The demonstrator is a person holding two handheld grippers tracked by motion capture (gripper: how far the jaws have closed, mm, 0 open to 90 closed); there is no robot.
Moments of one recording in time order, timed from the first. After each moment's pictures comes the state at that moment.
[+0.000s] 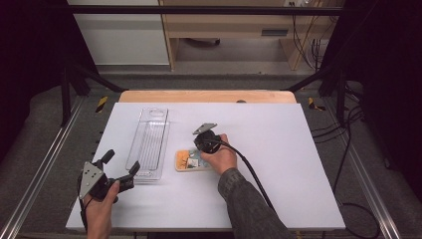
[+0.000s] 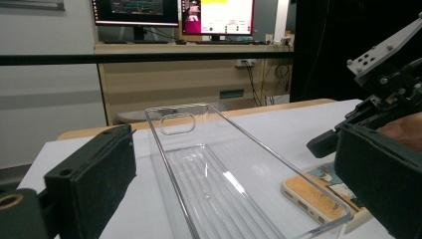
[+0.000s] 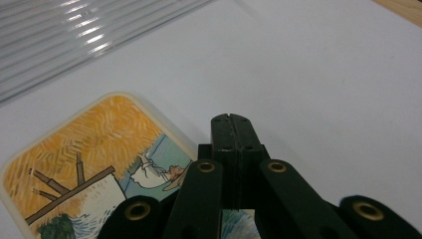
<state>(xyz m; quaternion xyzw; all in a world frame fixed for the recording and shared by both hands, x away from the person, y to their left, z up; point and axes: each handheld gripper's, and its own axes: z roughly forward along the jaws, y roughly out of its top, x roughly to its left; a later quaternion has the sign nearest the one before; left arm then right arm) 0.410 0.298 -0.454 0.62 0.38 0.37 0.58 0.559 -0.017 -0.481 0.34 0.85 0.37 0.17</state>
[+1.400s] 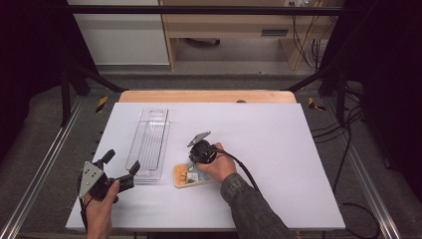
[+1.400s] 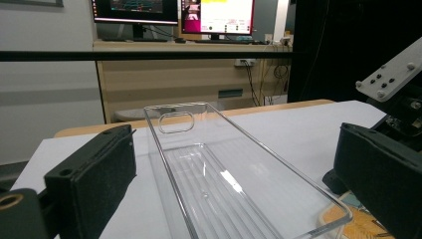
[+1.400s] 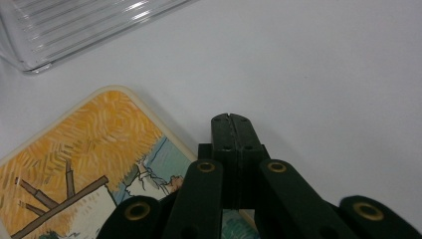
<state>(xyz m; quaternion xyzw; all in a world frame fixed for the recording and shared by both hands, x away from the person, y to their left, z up) 0.410 0.299 -0.454 0.62 0.38 0.37 0.58 0.533 -0.006 -0.489 0.29 0.89 0.35 0.10</state>
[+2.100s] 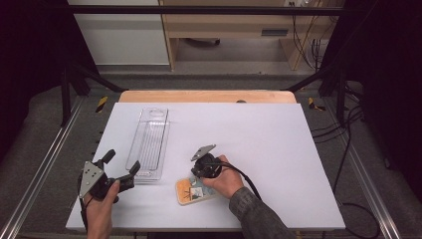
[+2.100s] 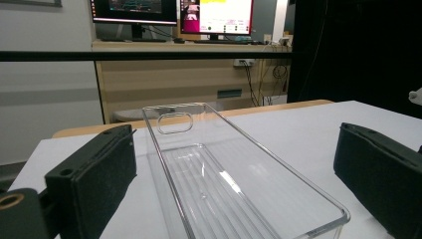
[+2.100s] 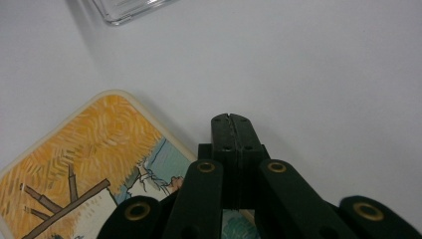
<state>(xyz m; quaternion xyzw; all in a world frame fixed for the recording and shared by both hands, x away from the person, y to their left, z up) 0.410 0.298 -0.454 0.62 0.38 0.36 0.58 0.488 -0.020 -0.489 0.27 0.89 0.36 0.07</state>
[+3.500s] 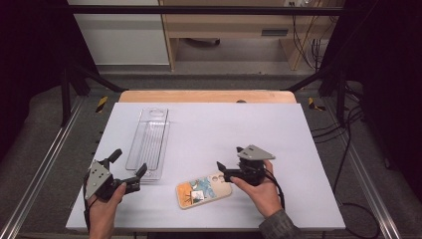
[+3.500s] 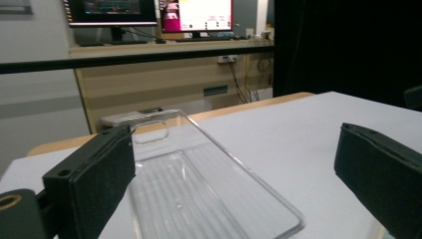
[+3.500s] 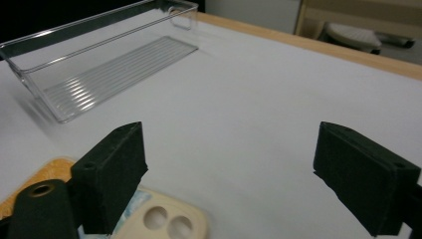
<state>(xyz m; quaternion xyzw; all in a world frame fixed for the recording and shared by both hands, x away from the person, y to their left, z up) 0.404 0.275 -0.440 0.66 0.34 0.36 0.57 0.445 -0.129 -0.452 0.39 0.74 0.50 0.21</state>
